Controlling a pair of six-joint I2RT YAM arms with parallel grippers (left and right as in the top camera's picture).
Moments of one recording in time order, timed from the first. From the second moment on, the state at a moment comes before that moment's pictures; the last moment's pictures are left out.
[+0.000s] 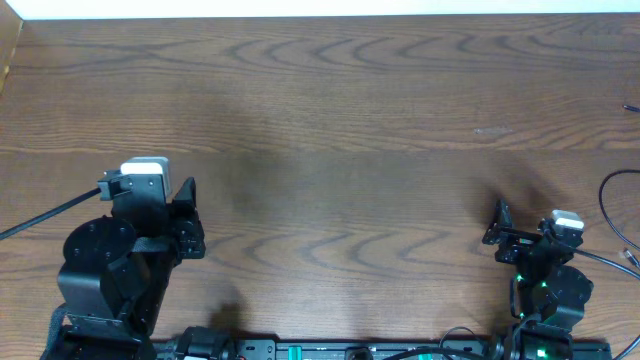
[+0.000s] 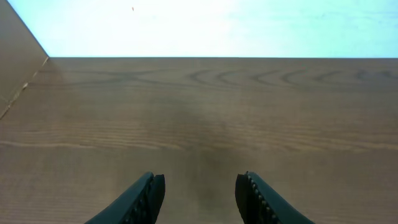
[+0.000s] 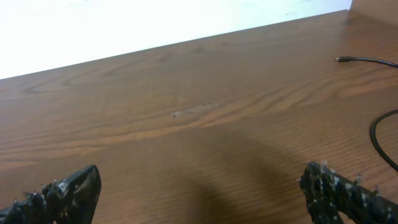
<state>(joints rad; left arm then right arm) -0.15 0.68 1.19 -0.98 -0.11 -0.07 -0.20 0.17 0.01 -0.08 -0.08 0.15</state>
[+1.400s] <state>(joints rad) -0.15 0.42 1.12 -0.89 -0.11 -0.24 -0.07 0.01 0.01 -0.07 -0.08 0.15</state>
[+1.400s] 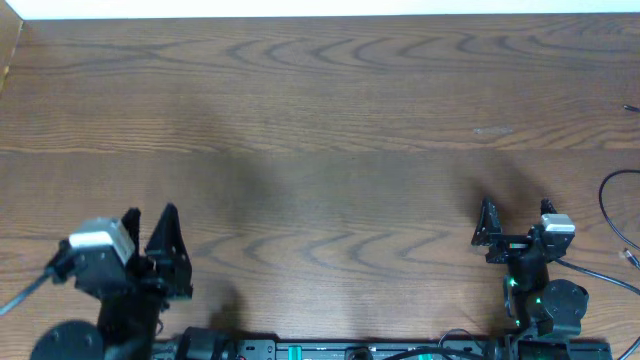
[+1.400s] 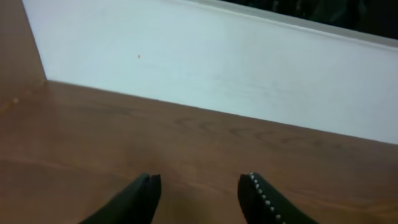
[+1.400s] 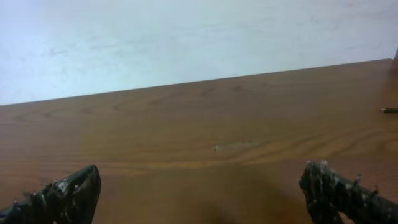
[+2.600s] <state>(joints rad) -0.15 0.12 0.54 -0.59 -0.14 -0.22 -0.07 0.01 0.01 -0.07 -0.08 0.15</state>
